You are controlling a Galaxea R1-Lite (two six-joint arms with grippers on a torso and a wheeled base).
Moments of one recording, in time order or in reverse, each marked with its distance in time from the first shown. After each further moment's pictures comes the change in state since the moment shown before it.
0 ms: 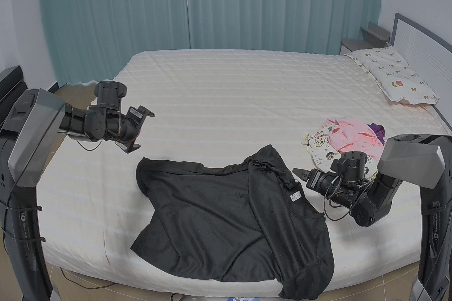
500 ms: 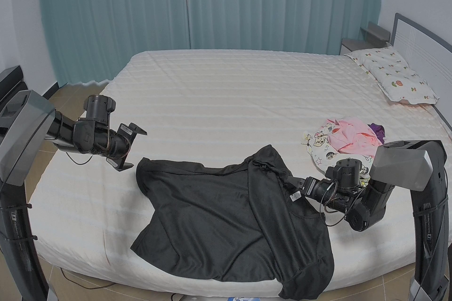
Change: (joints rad) left arm 0.032 -0.088 0.266 -0.046 -0.074 0.000; right arm -0.002 0.080 -0.045 -0.036 0.066 -0.008
